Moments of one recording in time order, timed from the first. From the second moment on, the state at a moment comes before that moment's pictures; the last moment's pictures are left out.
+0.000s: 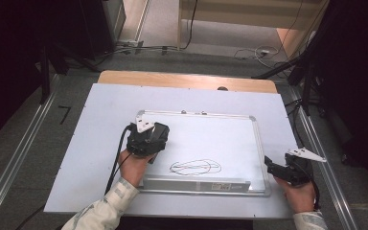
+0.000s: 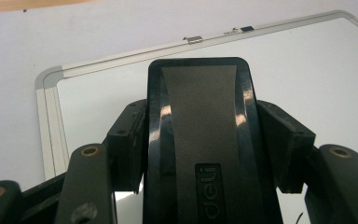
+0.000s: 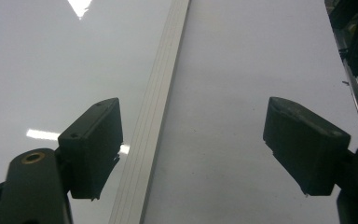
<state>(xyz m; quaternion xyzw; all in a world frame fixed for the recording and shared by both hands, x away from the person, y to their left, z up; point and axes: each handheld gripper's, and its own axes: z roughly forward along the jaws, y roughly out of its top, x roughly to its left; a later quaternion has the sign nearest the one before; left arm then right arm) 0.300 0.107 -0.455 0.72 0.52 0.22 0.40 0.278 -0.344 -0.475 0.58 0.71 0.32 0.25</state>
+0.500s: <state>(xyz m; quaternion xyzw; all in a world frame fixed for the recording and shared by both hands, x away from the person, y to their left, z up) 0.300 0.082 -0.459 0.73 0.51 0.21 0.40 0.278 -0.344 -0.475 0.58 0.71 0.32 0.25</state>
